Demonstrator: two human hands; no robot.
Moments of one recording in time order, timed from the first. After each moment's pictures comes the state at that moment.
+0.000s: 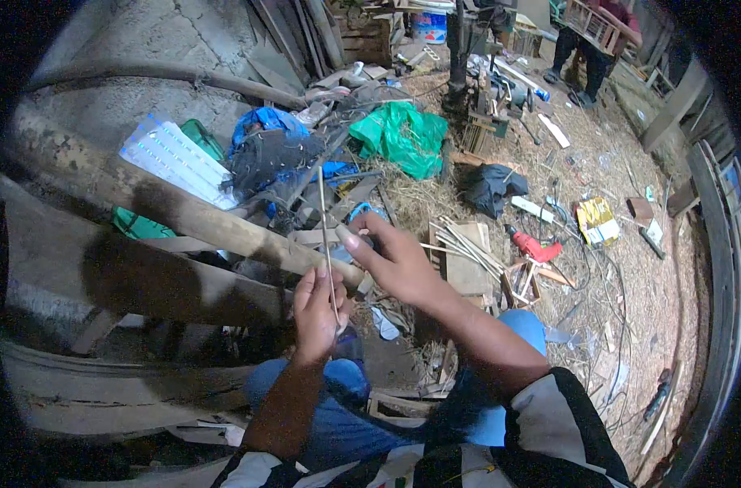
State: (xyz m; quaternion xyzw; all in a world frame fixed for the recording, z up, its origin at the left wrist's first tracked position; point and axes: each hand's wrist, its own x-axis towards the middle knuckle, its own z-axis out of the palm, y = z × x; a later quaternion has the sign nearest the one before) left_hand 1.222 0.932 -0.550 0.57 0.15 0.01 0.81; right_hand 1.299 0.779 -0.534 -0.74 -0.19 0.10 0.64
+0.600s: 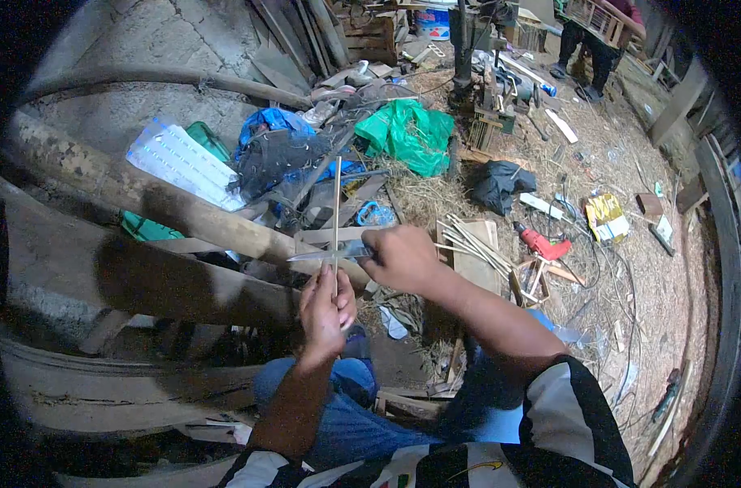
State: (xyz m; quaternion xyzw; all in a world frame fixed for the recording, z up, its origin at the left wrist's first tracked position) left_hand 1.224 0.931 -0.556 0.51 0.18 -0.04 0.84; right_hand 1.319 0.776 -0.559 -0.89 -0.30 -0.02 0.36
